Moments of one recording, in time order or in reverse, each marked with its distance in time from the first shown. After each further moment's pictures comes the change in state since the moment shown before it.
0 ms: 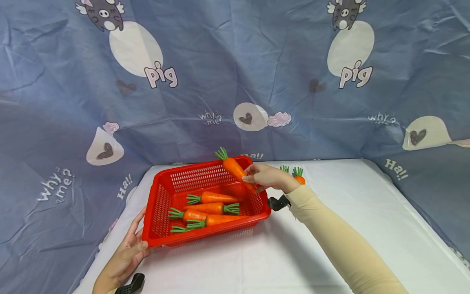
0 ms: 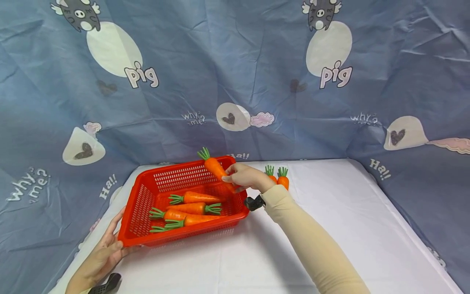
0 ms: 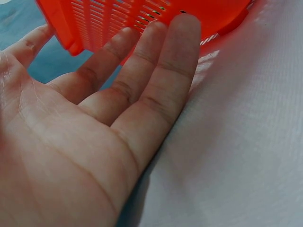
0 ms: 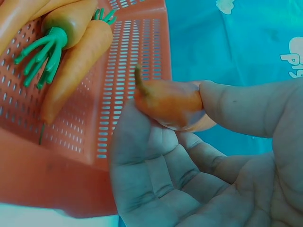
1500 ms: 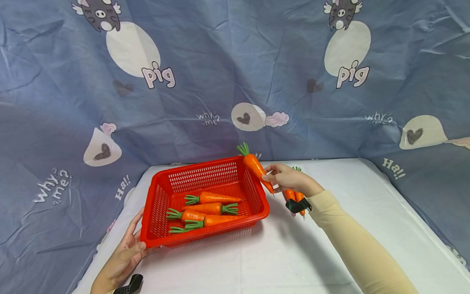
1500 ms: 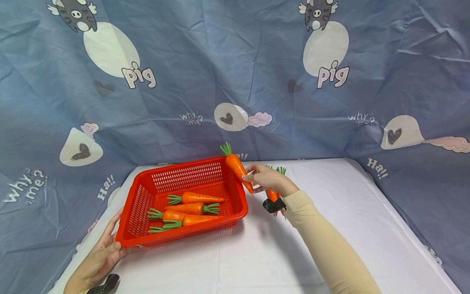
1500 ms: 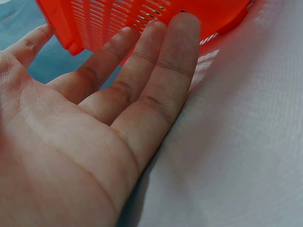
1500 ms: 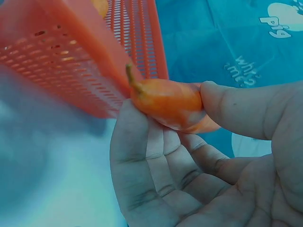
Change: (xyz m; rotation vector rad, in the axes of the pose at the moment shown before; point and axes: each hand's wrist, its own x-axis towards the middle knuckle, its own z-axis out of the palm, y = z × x) left_hand -0.001 -0.002 -0.003 -0.054 -0.045 0.008; right_hand -0.027 0.043 -0.036 0.120 0.063 -0.016
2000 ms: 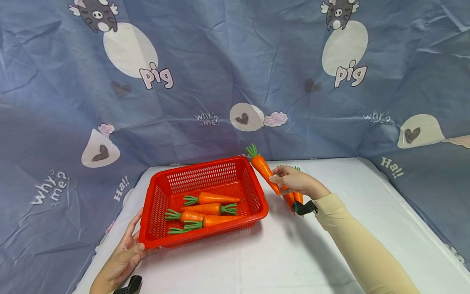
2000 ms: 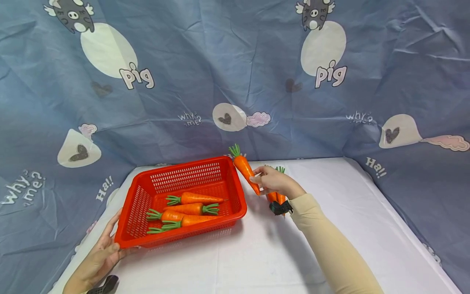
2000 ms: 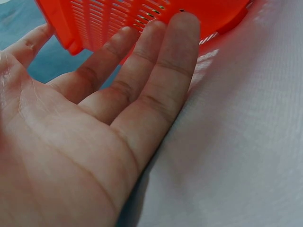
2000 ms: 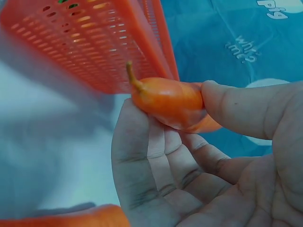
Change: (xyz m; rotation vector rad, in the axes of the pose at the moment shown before) left_hand 0.000 -0.002 -0.002 -0.012 -0.060 0.029; right_hand -0.011 0.021 -0.017 -0.012 0.047 0.027
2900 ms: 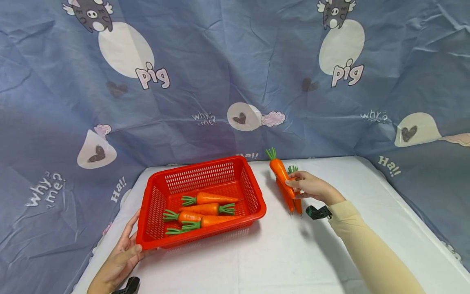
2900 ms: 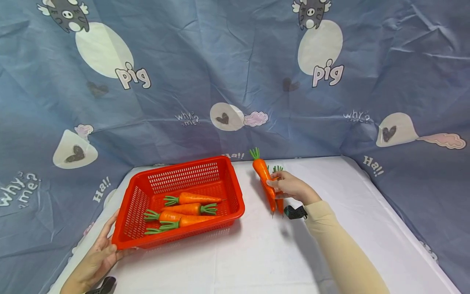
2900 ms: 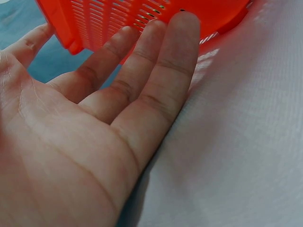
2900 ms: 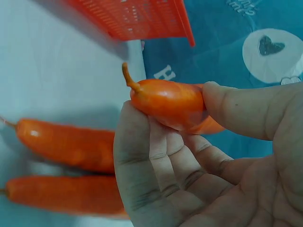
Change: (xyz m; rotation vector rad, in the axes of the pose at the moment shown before) left_hand 0.000 0.000 0.000 0.012 0.023 -0.010; right_hand -0.020 0.045 -0.033 0.048 0.058 0.044
